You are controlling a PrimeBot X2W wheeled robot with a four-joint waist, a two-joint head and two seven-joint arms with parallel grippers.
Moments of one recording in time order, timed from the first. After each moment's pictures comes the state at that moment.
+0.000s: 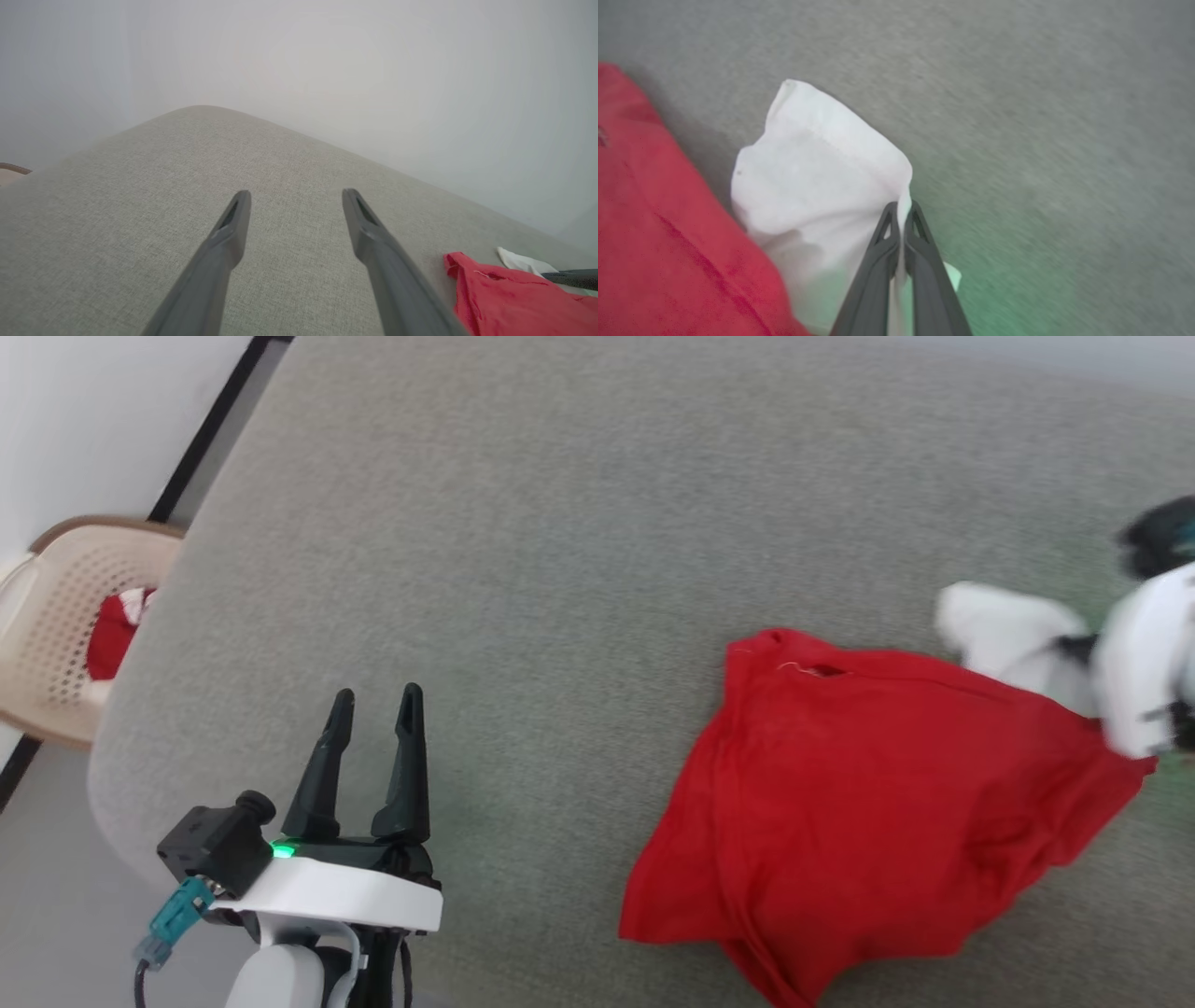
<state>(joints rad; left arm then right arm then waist) -0.12 0.07 -0.12 0.11 -0.48 -0.13 -0.26 -0.69 -0.72 0.51 0.43 0.77 0.13 0.65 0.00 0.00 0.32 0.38</state>
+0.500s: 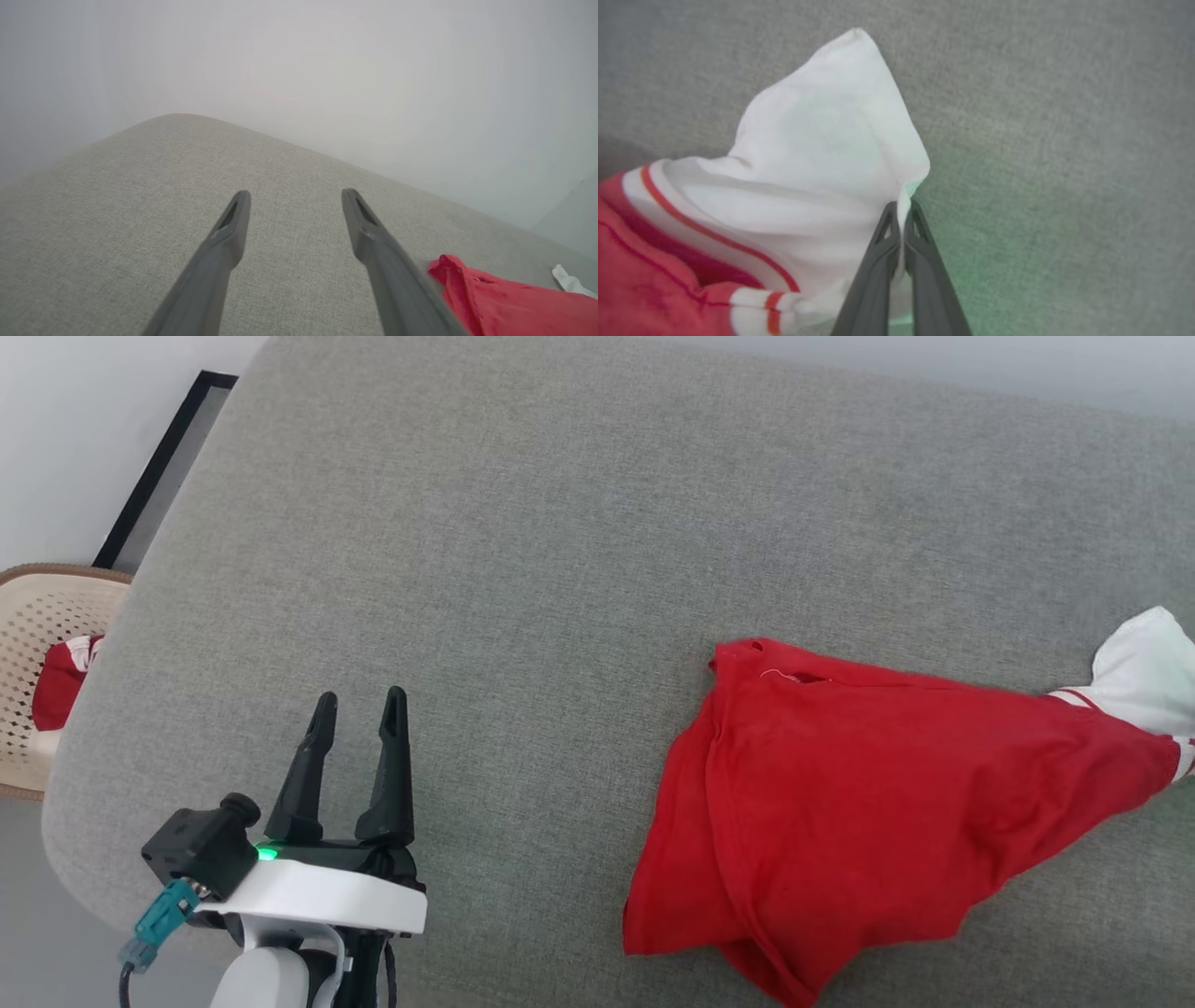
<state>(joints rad) -0.12 0.09 -0.11 0.11 -0.47 -0.13 -0.26 -0.53 -0.78 0.25 0.51 0.75 0.13 0.70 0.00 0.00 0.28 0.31</state>
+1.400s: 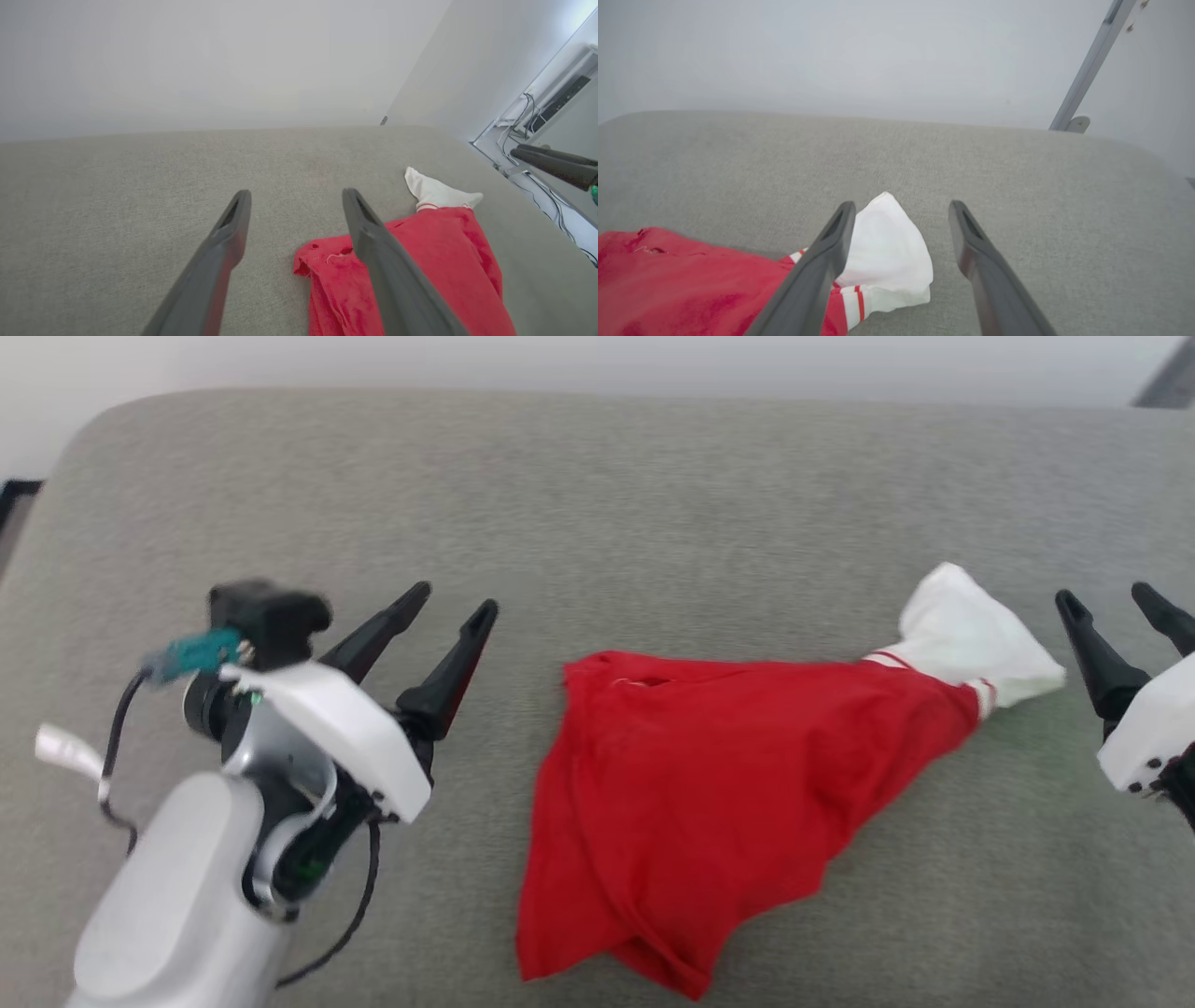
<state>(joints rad) -0.43 0.36 -0.37 0.08 -0.73 -0.13 0.18 -0.36 -0.43 -0.03 0.13 0.50 0.13 0.40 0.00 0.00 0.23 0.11</state>
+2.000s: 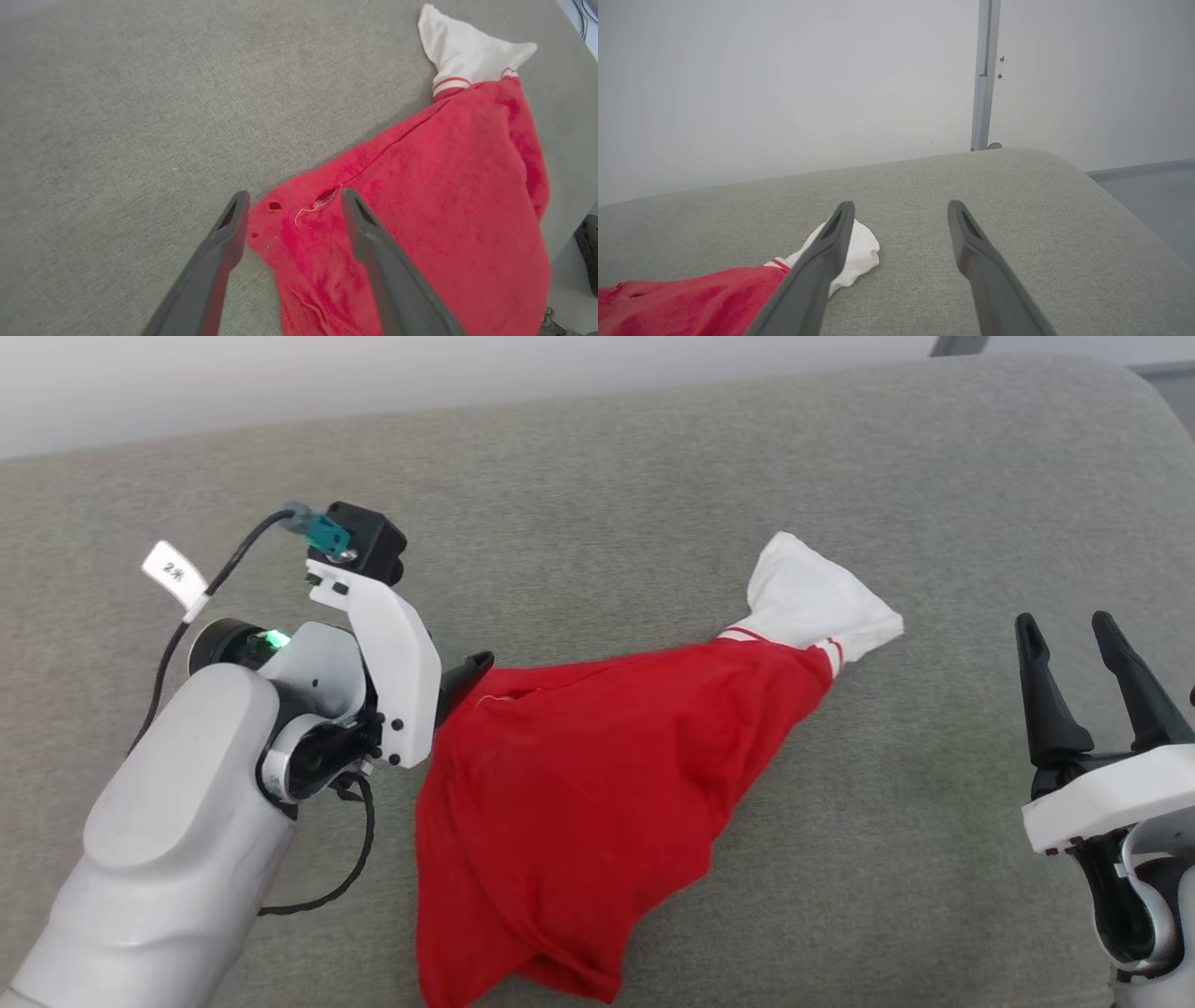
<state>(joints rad) -0.71 0.42 -0.54 0.33 -0.76 -0.10 0.69 -0.19 -0.21 -0.08 0.02 0.39 0.13 0.04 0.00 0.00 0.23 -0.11</state>
